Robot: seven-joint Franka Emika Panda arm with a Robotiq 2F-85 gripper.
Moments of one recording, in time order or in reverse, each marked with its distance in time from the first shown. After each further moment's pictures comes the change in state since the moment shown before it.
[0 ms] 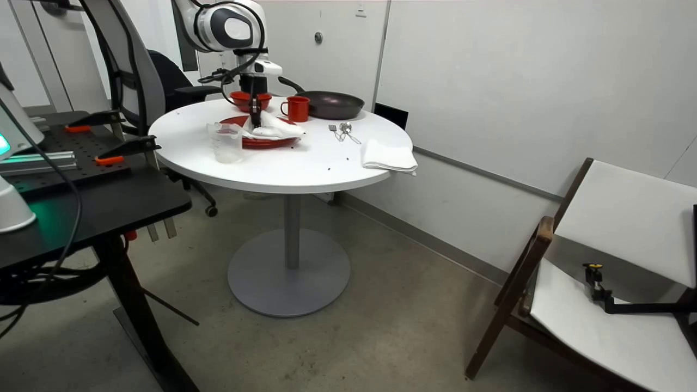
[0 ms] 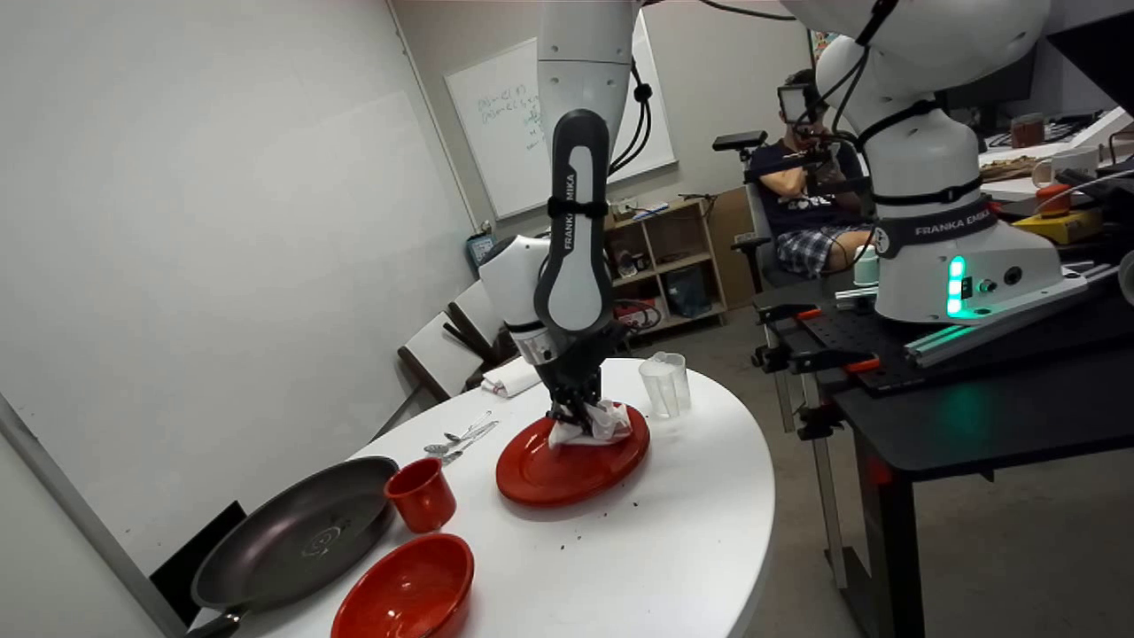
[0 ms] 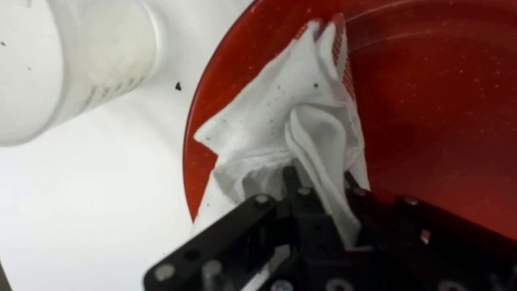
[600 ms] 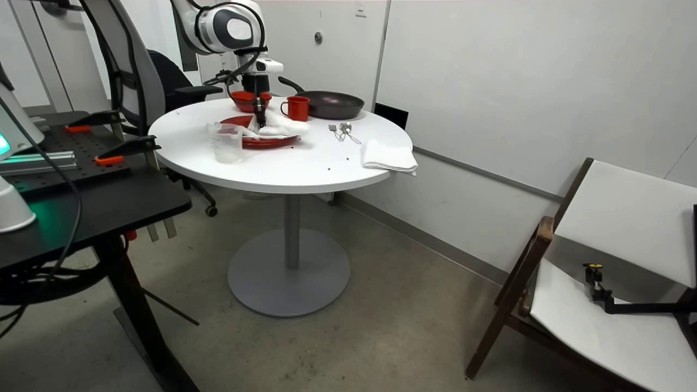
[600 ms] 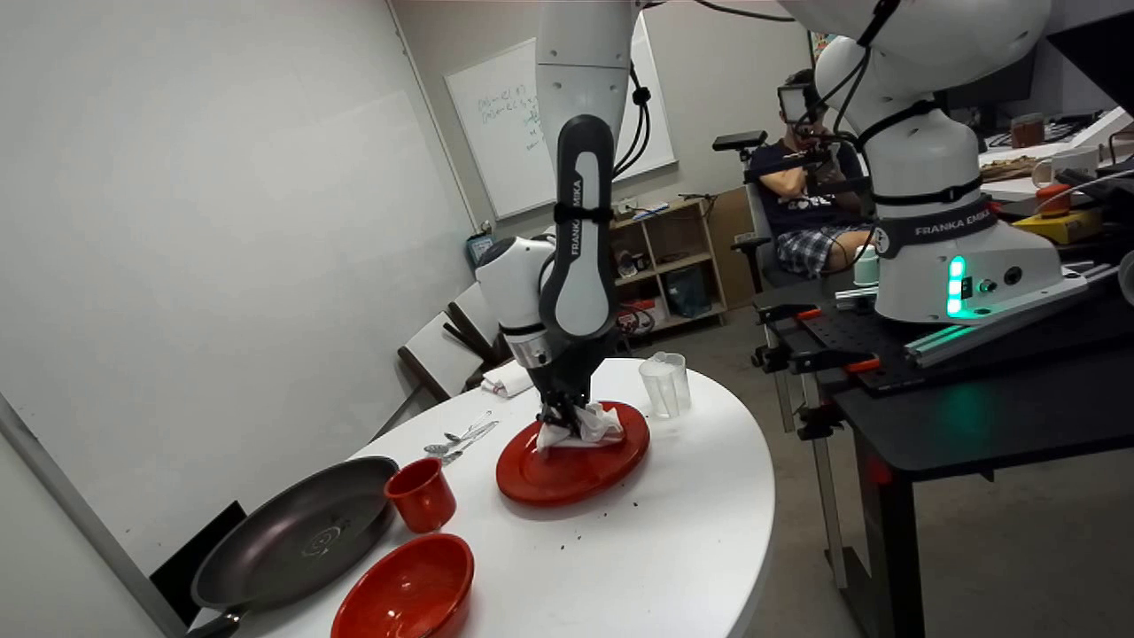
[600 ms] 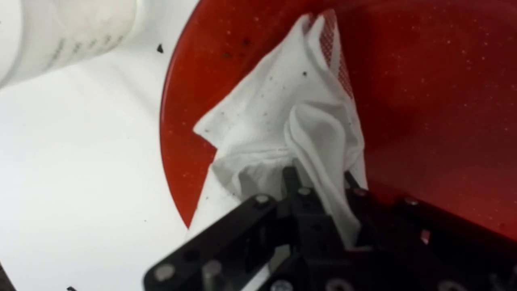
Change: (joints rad) arm 0.018 0.017 -0.012 0.018 -0.073 0.061 0.039
